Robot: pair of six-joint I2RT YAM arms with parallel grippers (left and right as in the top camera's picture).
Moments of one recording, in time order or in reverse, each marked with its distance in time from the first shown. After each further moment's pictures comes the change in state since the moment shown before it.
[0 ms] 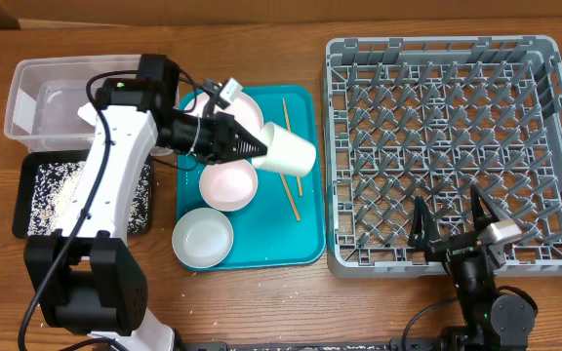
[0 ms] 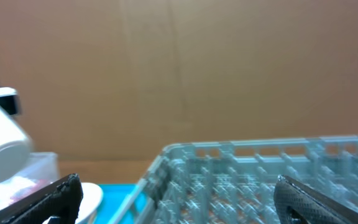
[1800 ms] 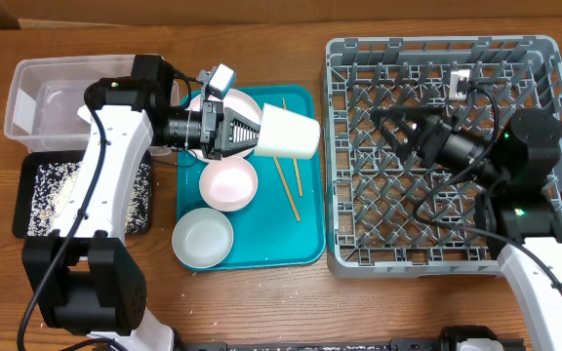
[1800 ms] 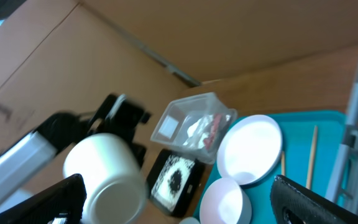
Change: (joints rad) left arm 0.015 0.000 0.003 -0.029 0.303 -0.003; right arm 0.001 1.140 0.853 -0.116 -0.678 0.508
